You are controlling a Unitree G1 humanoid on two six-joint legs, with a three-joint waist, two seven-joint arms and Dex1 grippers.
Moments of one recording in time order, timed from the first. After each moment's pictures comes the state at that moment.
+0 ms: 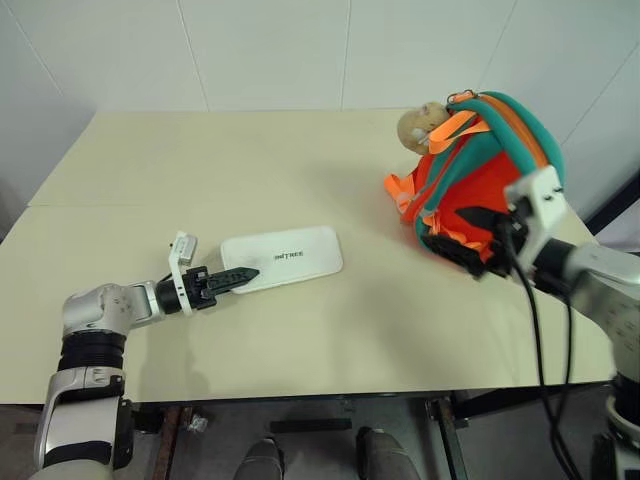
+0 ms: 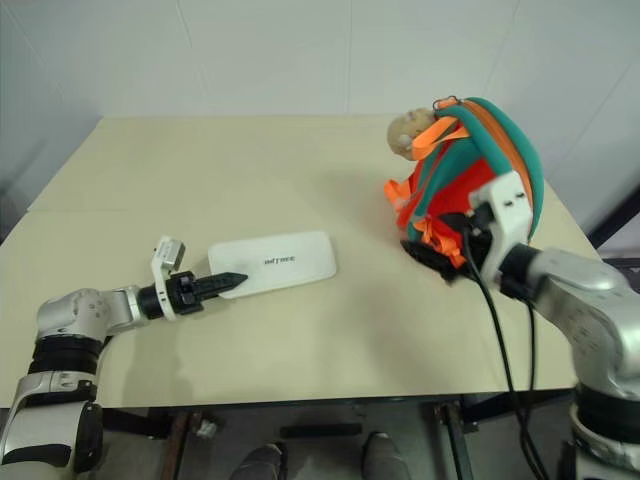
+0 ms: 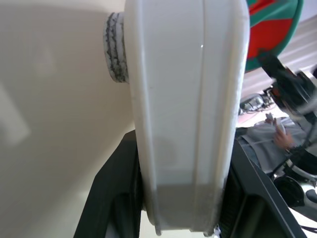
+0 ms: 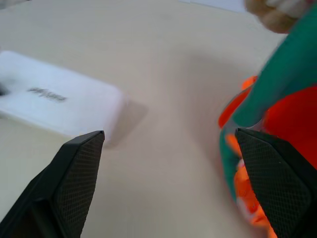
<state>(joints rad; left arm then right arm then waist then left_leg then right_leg) -0.62 0.64 0.22 0.48 -0.70 1.13 -1.01 -0.56 -0.69 -0.23 -0.30 0.55 0.94 0.51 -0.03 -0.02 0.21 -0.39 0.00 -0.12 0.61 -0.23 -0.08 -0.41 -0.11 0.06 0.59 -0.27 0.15</state>
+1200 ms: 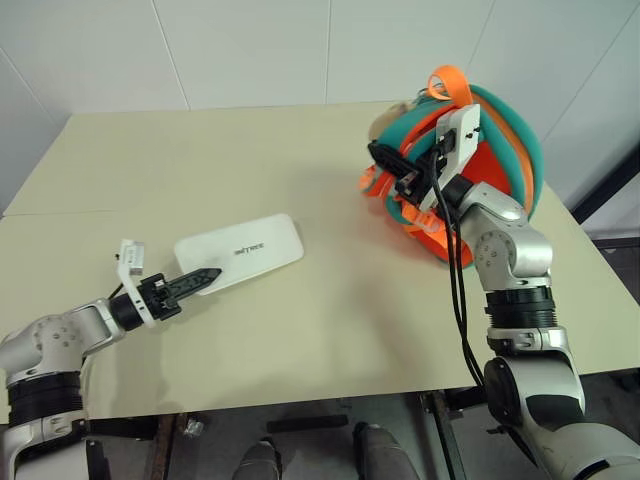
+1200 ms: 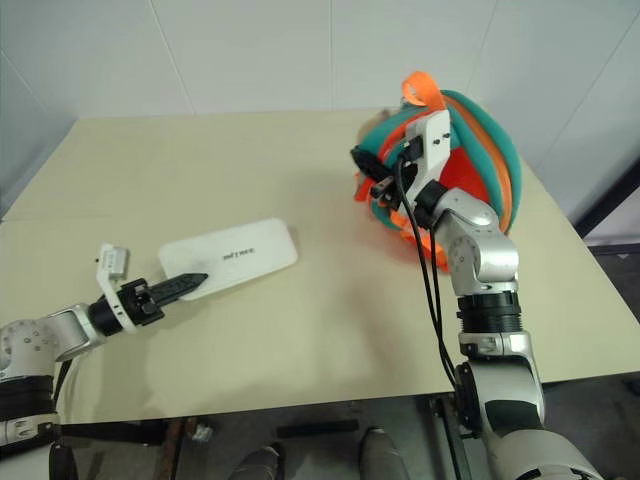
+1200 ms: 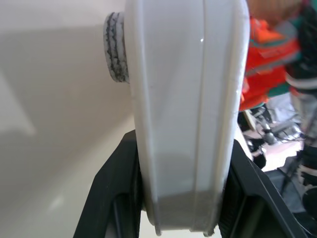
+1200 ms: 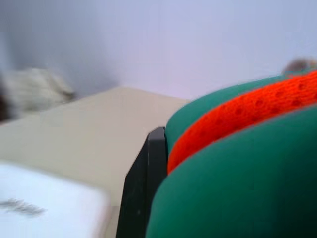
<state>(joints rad) -0.38 0.70 0.49 0.23 -0.82 1.13 -0.85 -0.88 -0.38 -0.07 0.11 0.58 0.56 0.81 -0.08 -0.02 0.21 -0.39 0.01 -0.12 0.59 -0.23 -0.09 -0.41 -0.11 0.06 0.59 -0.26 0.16</state>
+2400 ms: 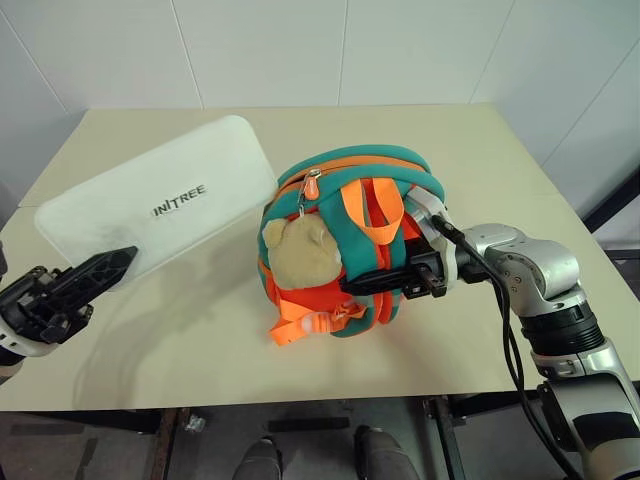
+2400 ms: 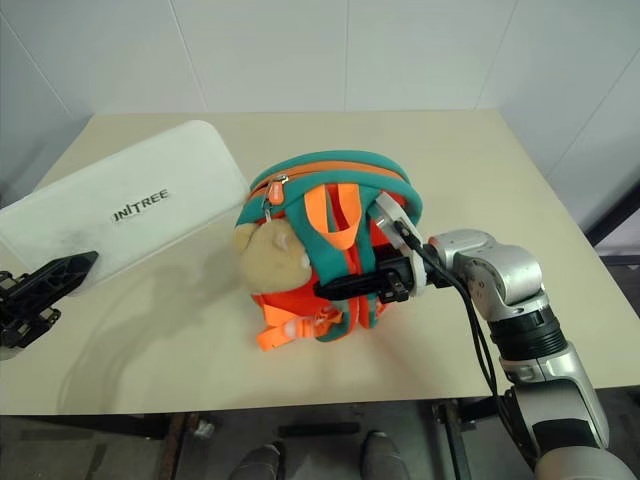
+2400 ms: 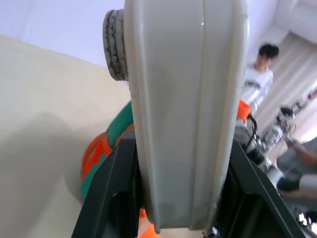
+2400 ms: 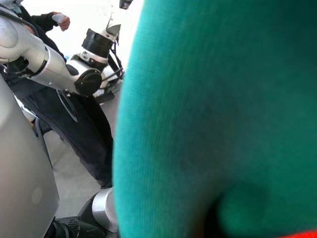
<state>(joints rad) -0.05 0.79 0.89 -0.31 -1.37 1.09 -0.78 -0.81 -0.61 0.18 0.01 0.70 0.79 1.41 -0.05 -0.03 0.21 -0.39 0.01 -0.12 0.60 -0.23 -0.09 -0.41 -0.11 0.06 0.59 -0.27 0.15</state>
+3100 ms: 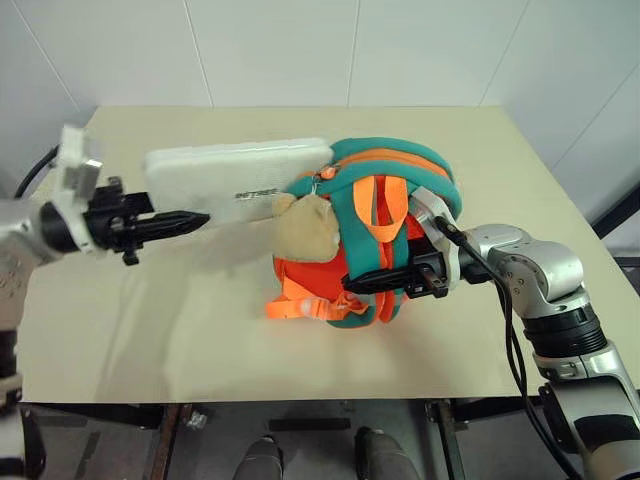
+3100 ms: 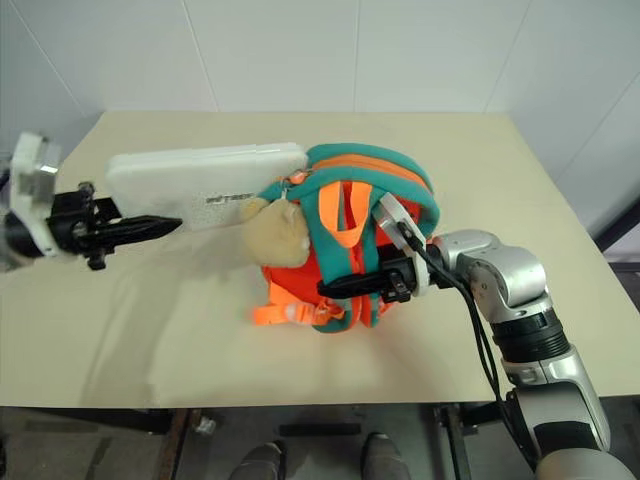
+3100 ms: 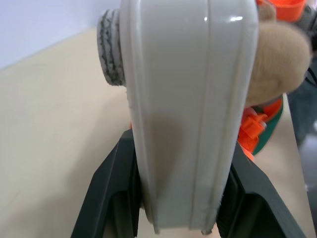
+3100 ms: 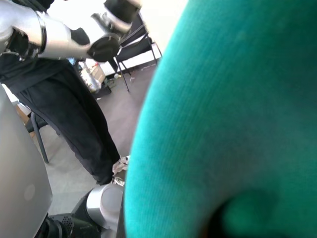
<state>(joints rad) -0.74 1.00 0.14 0.08 -0.65 0.56 -1.23 -0.79 -0.61 0.15 0.00 0.69 0.79 1.40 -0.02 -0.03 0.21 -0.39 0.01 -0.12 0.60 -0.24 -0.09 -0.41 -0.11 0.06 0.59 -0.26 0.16</state>
